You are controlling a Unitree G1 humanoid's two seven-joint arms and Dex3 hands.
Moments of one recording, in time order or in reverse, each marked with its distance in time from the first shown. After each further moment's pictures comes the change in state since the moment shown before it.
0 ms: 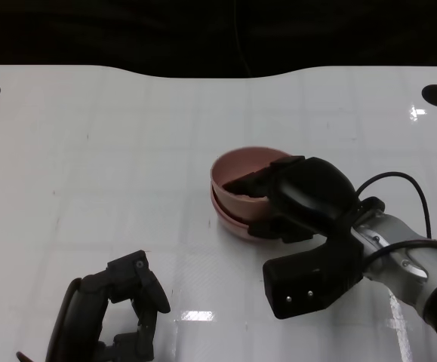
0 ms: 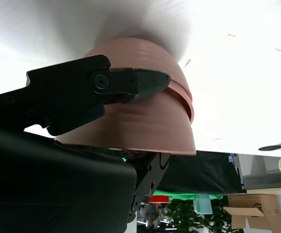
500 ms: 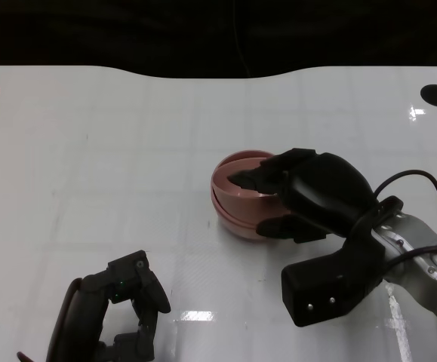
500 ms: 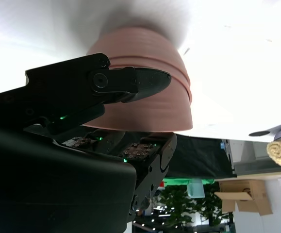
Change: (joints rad) left arm 0.001 -0.001 -0.001 -0.001 0.000 0.007 0.000; right arm 0.088 -0.084 -0.040 -0.208 0.031 -0.007 0.067
